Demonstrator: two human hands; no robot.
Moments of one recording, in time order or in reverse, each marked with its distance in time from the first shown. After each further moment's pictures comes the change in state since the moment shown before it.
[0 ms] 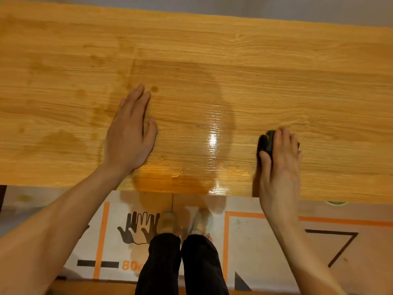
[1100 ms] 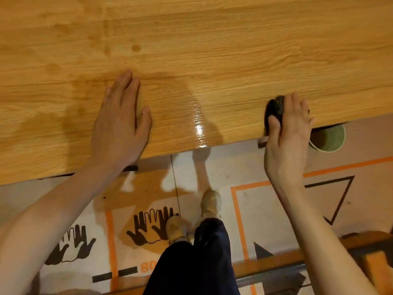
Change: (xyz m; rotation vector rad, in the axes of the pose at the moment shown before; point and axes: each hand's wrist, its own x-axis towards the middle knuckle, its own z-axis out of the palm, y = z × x) left_hand -0.047 -0.015 -0.007 0.028 -0.079 0.140; right_hand -0.067 -0.010 0.026 0.032 0.267 0.163
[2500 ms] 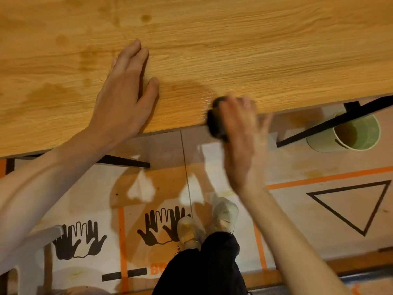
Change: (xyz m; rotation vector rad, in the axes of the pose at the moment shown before) left_hand -0.003 -0.003 -0.007 -0.050 -0.042 0.018; right_hand -0.070 -0.024 0.074 0.126 0.109 -0.494
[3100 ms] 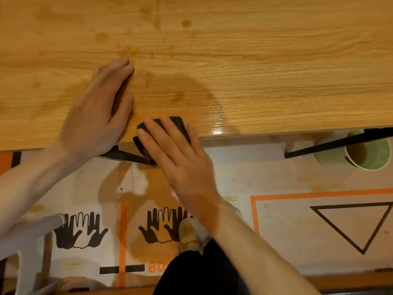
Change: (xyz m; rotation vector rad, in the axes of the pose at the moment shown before) left_hand -0.035 -0.082 -0.039 0.023 0.029 0.060; right_hand 0.005 -0.107 0.051 0.041 -0.210 -0.412
